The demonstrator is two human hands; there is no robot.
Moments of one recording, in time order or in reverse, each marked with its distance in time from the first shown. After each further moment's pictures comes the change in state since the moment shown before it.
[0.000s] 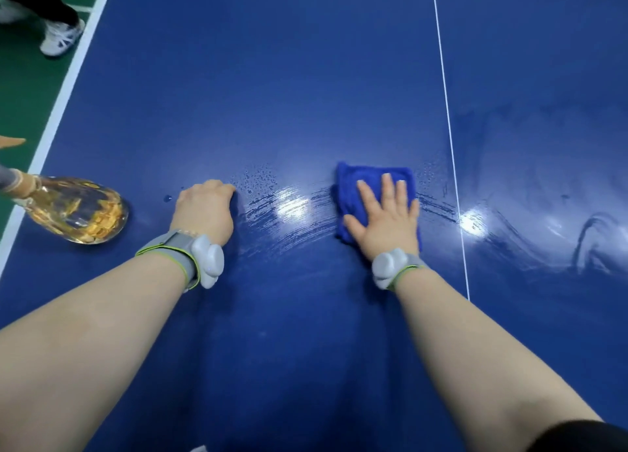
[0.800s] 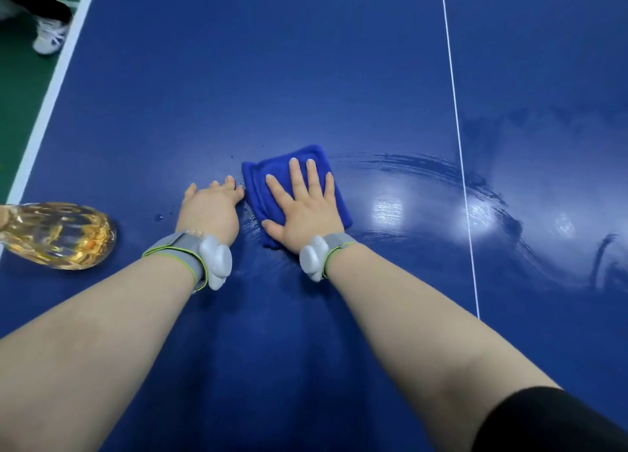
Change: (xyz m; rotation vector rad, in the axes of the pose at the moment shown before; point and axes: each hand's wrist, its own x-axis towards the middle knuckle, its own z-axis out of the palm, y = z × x) left_hand 0.043 0.013 -0.003 0.096 -0.122 0.063; right_hand 0.051 -0.115 0.000 -0.102 -0.112 -0.396
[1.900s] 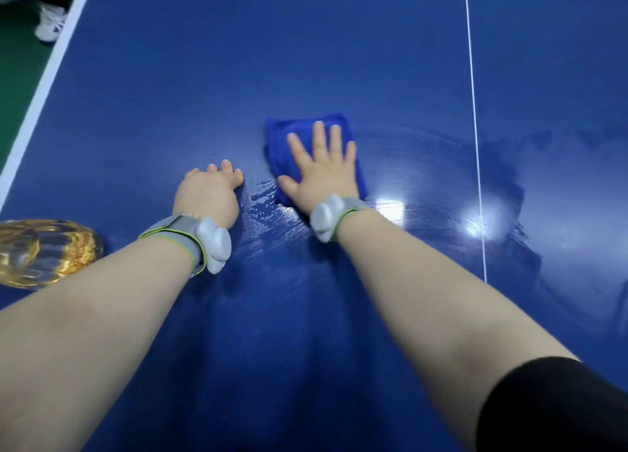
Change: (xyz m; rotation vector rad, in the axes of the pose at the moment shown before) left_hand 0.049 -0.001 -0.023 0.042 0.024 -0.084; right_hand 0.085 0.035 -0.033 -0.034 0.069 0.119
